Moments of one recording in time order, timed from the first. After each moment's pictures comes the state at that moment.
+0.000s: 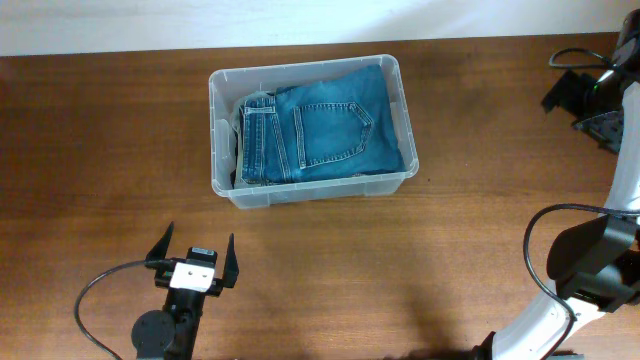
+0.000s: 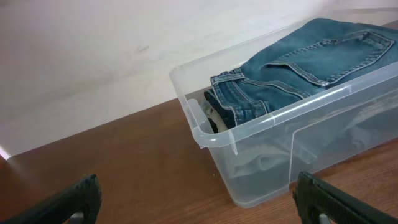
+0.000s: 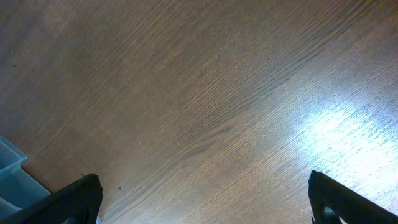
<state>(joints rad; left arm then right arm) -0.02 0.02 0.01 -0.07 0.12 0.29 -0.40 2.00 2.14 -1.44 0.03 0.36</state>
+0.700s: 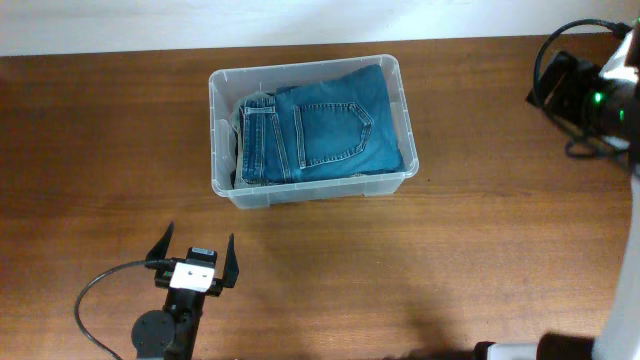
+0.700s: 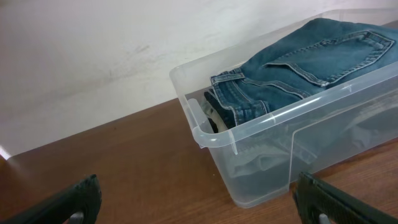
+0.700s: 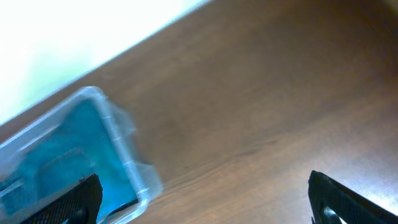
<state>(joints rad) -0.02 0.02 0.01 -0.07 0.12 0.29 -0.16 1.53 2.14 -1.44 0.03 0.36</state>
